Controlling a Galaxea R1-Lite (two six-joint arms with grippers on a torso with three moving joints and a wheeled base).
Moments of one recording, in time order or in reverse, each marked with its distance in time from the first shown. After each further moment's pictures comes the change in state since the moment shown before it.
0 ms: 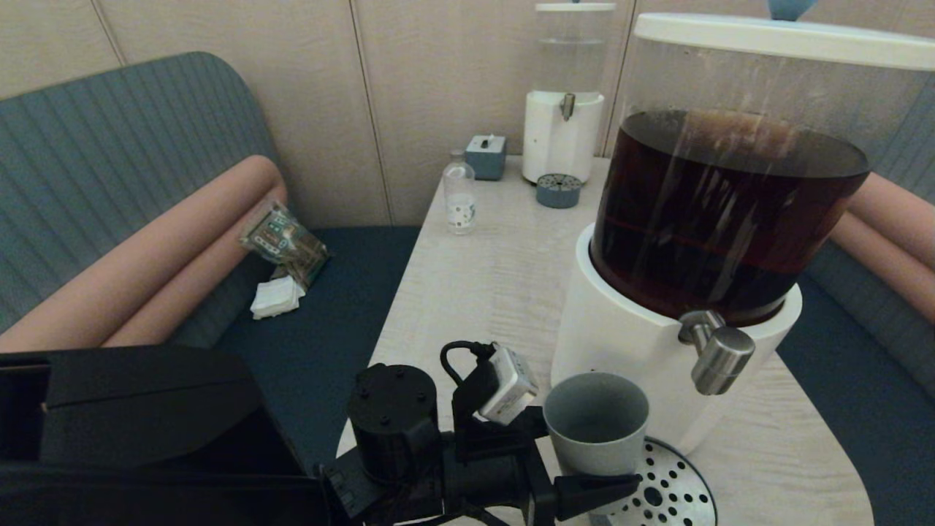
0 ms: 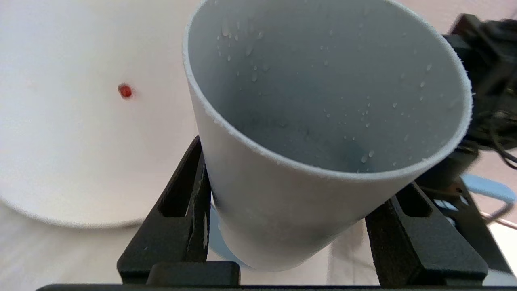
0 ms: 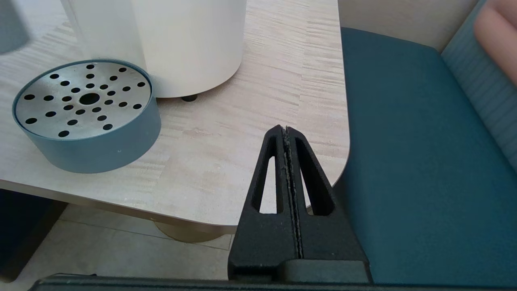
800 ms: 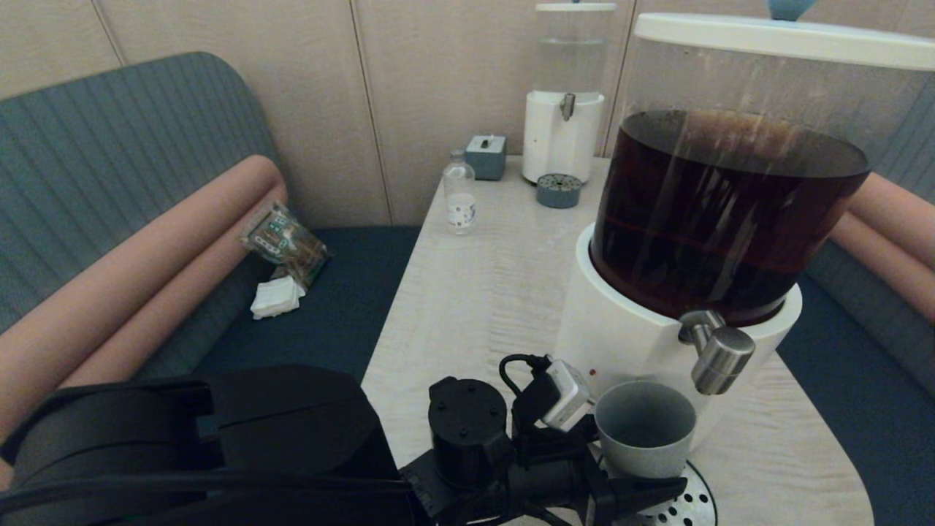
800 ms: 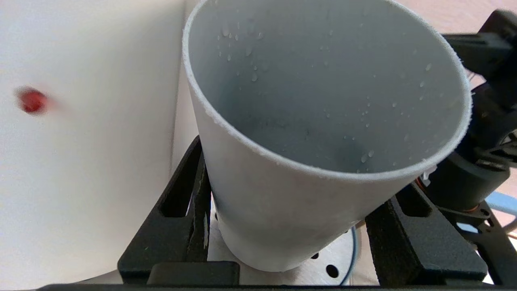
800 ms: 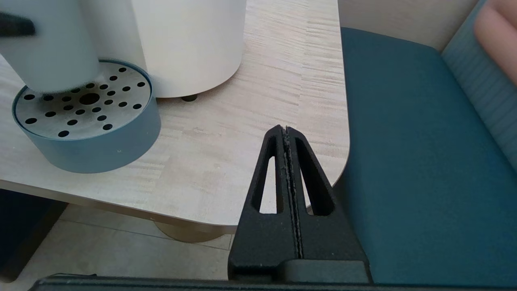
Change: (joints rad) left arm -0.068 0.166 -0.186 0.000 0.054 -0.028; right arm 0.000 0.000 0.000 0.000 0.000 0.000
